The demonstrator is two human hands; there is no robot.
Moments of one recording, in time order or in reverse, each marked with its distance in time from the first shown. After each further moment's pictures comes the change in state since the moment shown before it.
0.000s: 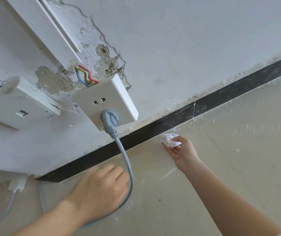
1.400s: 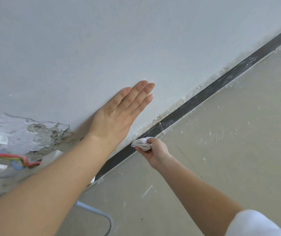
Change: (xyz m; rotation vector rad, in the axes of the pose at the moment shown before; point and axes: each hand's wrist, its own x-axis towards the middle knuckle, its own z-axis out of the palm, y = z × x) left_hand 0.243 -0.054 -0.021 0.901 0.145 0.152; right_hand 0.019 -0.069 0.042 0.111 0.003 0.164
